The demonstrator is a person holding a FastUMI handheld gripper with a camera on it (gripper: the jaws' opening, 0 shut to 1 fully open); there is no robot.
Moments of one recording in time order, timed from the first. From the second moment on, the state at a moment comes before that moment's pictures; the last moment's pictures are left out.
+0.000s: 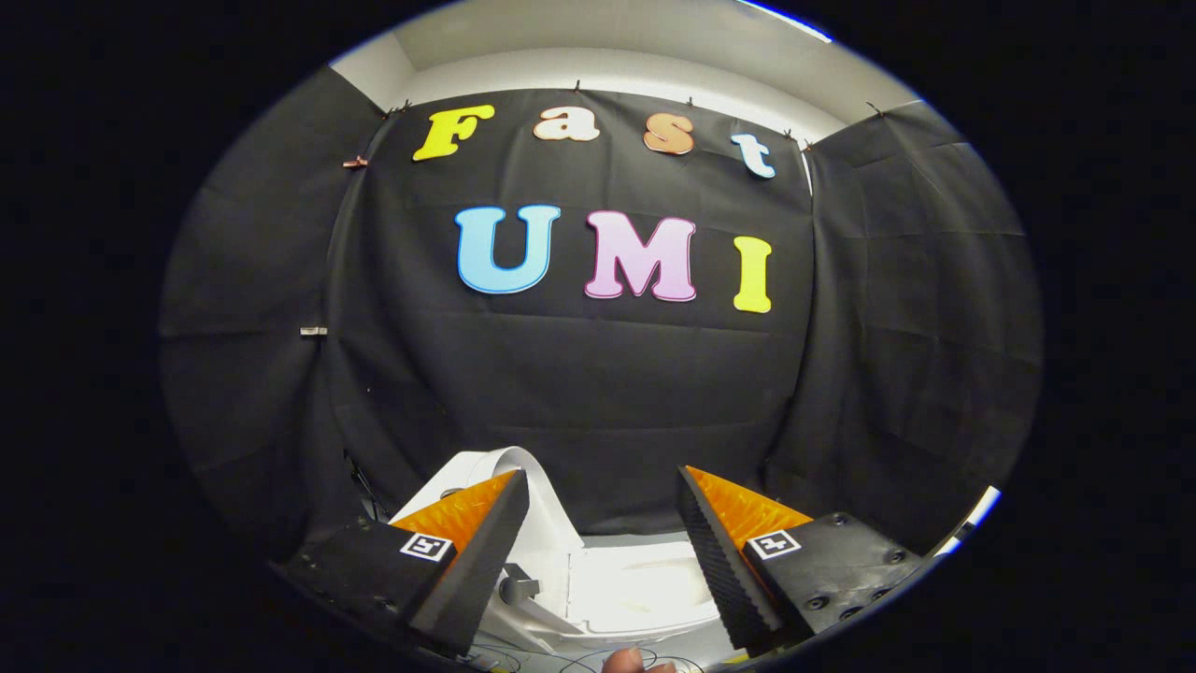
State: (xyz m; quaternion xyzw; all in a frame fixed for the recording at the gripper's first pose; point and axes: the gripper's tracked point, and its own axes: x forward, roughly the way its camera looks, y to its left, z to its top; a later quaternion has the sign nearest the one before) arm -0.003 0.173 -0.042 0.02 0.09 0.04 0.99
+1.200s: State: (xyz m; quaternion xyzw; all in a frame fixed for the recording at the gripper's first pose) arm -0.005 0.102 0.008 0.04 0.04 0.02 1.00
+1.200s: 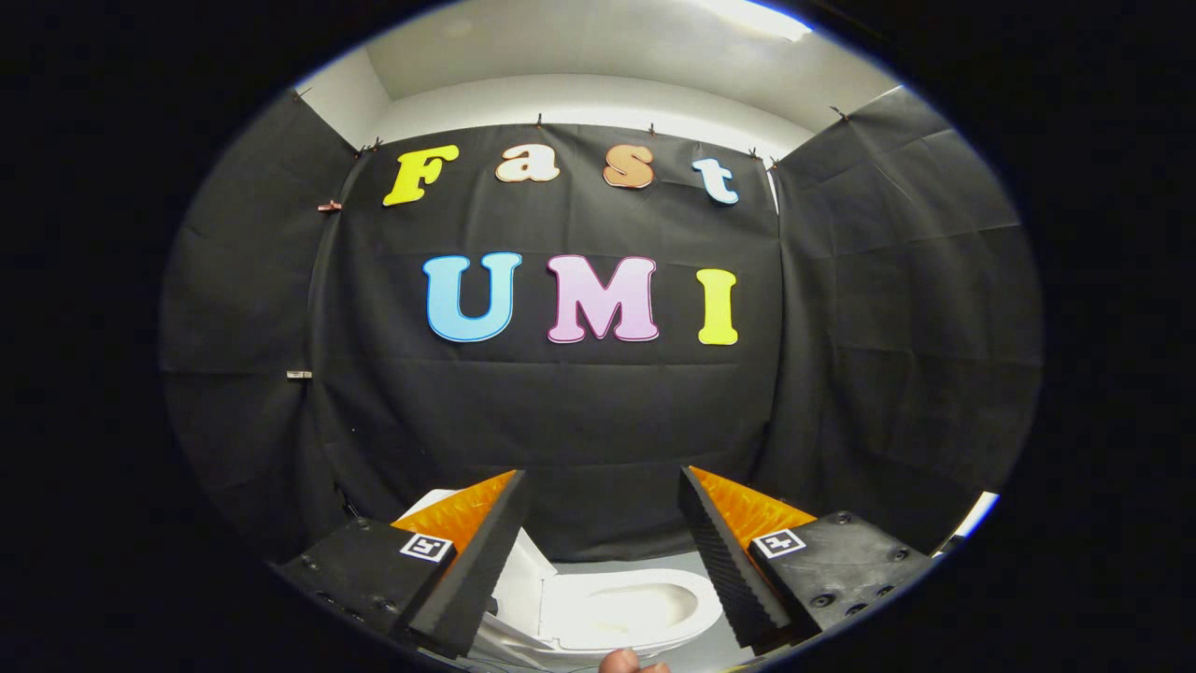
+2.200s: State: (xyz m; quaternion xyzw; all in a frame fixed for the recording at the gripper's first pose) arm -0.012 0.094 0.016 0.02 0.02 0.00 1.00
